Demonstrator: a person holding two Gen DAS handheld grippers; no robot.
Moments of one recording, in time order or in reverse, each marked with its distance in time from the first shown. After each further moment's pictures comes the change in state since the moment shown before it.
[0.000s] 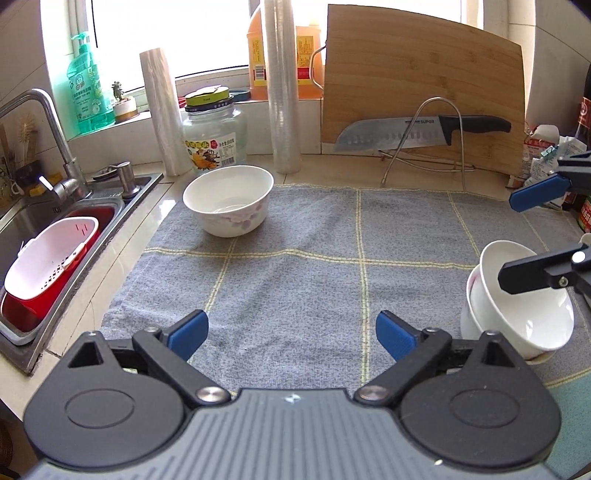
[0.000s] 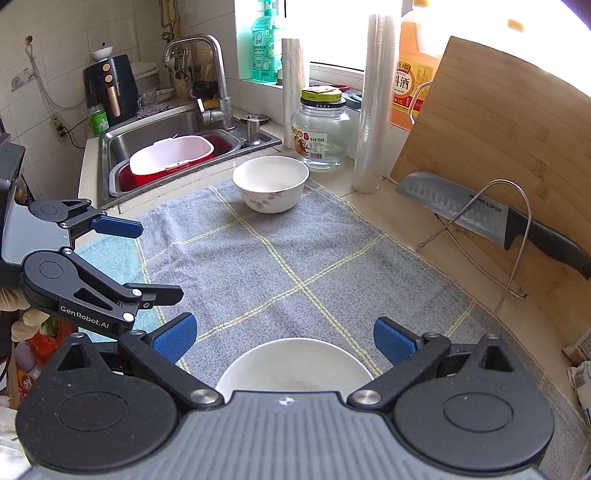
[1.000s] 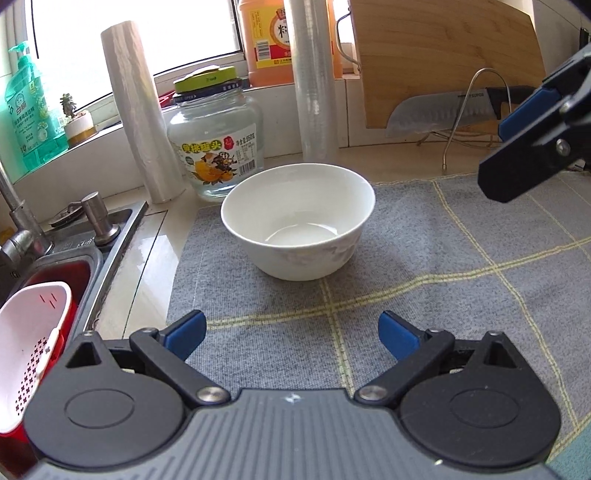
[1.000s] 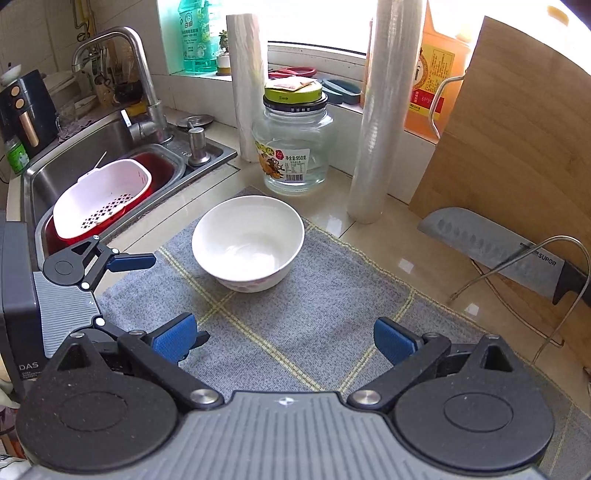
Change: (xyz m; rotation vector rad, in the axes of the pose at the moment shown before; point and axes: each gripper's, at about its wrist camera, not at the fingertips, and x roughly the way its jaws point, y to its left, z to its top) left arm 0.125 0.101 0.030 0.208 -0.039 -0.128; right arm 0.123 0.028 0.122 0.198 0.099 -0.164
